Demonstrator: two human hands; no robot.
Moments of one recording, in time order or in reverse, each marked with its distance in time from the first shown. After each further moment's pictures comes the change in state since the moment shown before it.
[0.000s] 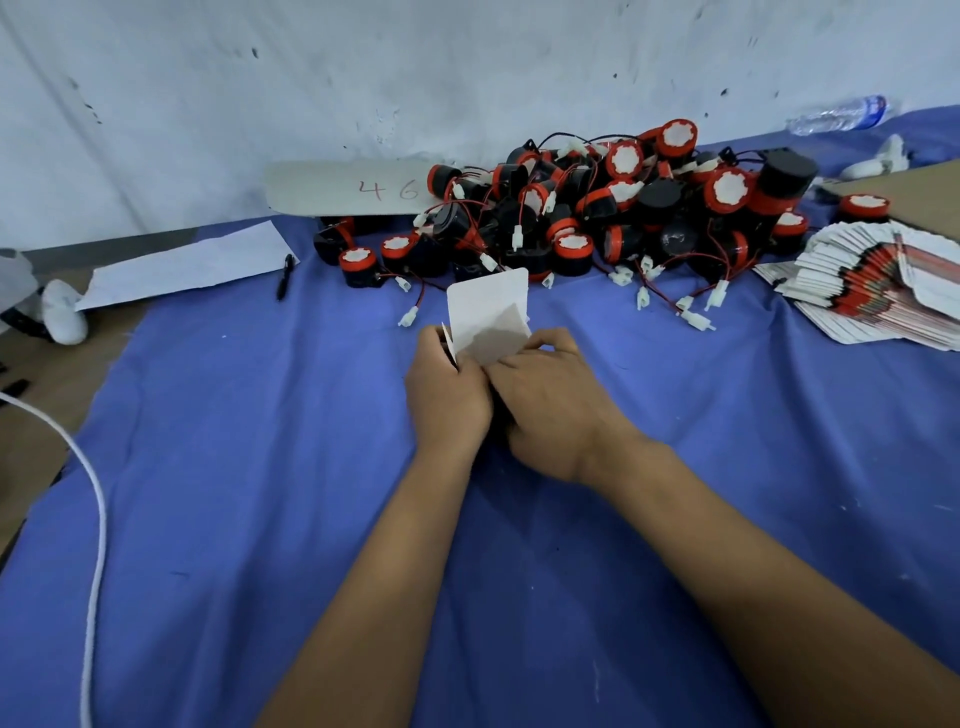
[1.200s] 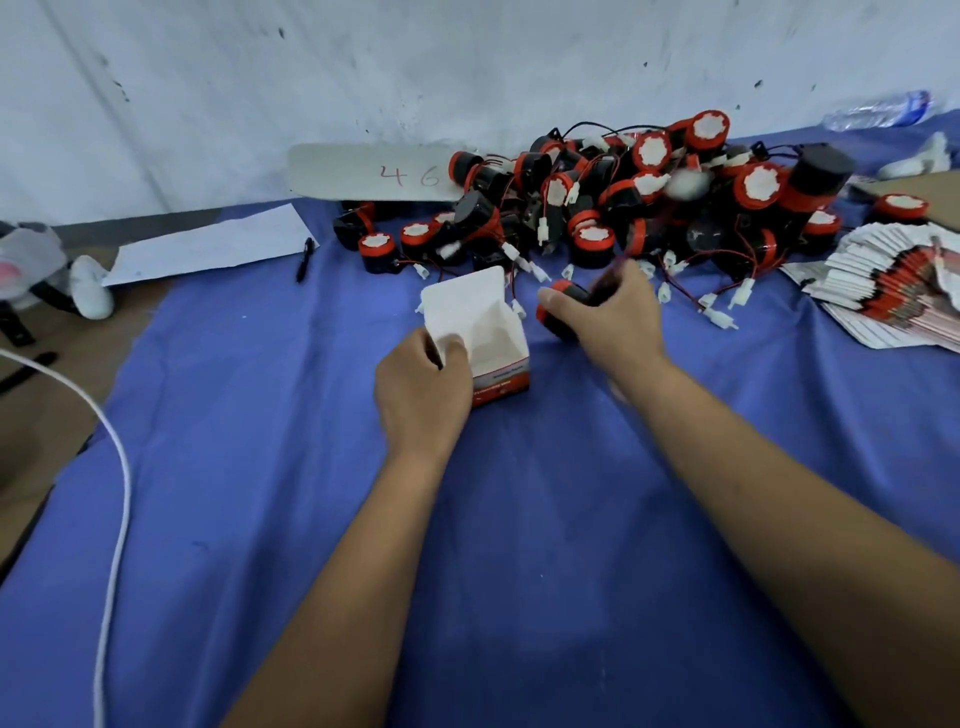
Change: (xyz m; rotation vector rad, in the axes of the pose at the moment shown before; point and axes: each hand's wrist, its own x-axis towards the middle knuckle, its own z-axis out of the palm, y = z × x) left_hand 0.007 -0.011 -0.033 0.284 0.087 0.048; right_hand 0.035 0.062 0.020 0.871 0.539 0.732
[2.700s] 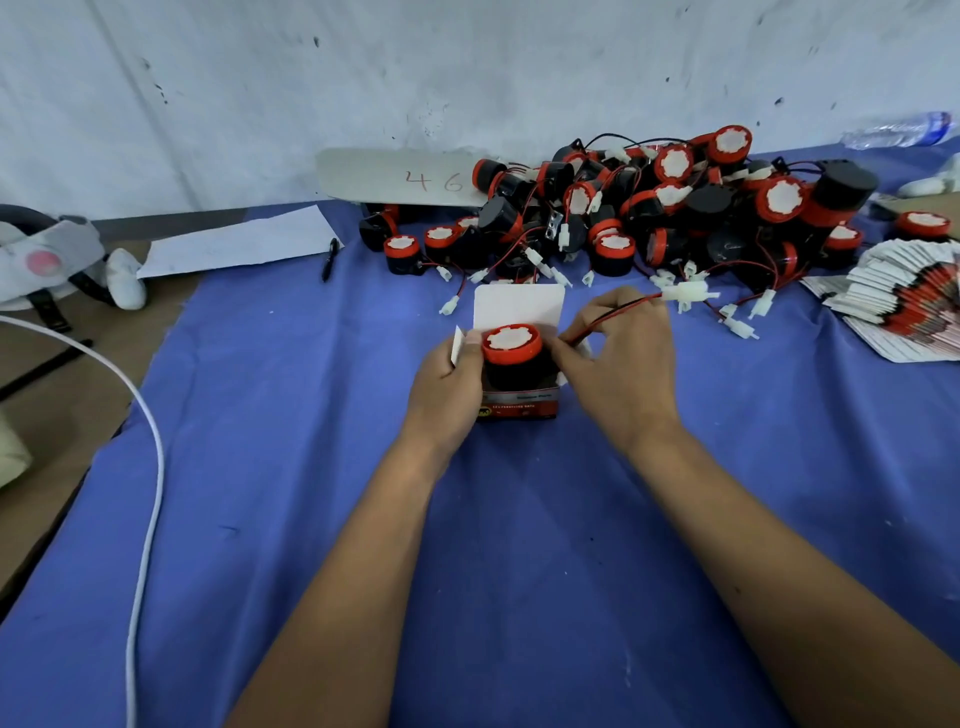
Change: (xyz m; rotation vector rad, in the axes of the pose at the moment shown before) left_hand -0.004 -0.008 -0.016 -0.403 -0.354 -0.052; right_hand -0.056 -0.029 -0.005 -0.289 -0.047 -0.302
